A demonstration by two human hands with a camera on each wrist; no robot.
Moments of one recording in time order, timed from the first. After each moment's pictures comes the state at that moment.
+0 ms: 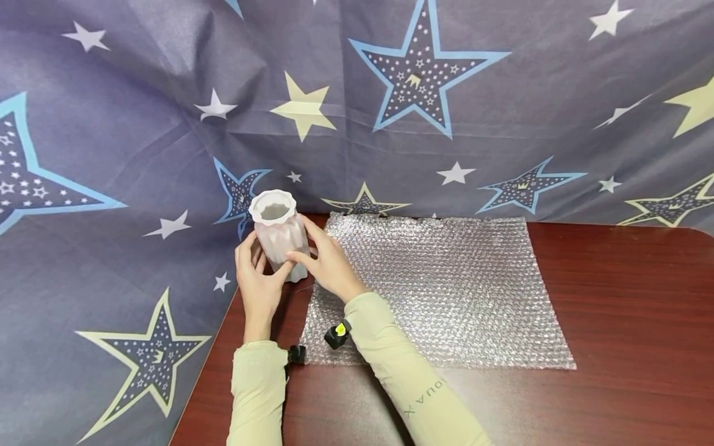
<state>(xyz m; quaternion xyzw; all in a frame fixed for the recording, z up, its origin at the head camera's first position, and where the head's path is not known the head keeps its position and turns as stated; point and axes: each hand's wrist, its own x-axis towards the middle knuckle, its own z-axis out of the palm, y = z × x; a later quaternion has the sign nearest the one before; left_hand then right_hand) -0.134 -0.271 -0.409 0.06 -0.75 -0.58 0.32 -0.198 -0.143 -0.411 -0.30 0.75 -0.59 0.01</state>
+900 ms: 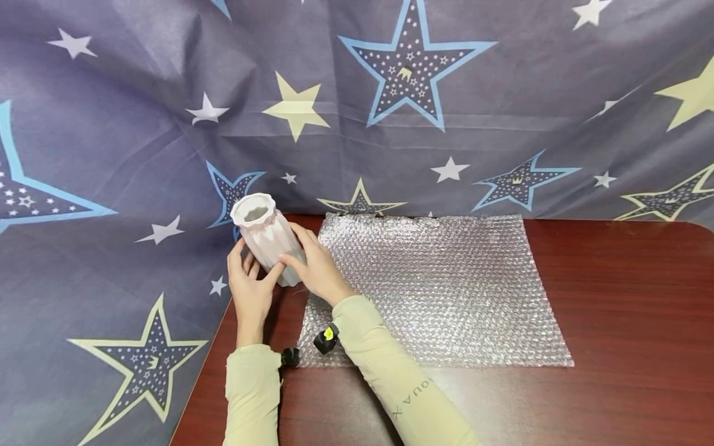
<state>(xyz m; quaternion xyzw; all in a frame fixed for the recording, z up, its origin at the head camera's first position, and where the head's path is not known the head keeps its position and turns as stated) -0.140 -0.291 -0.445 0.09 -0.74 -0.59 0.31 -0.195 -0.154 -0.428 -0.29 0.81 -0.51 -0.03</state>
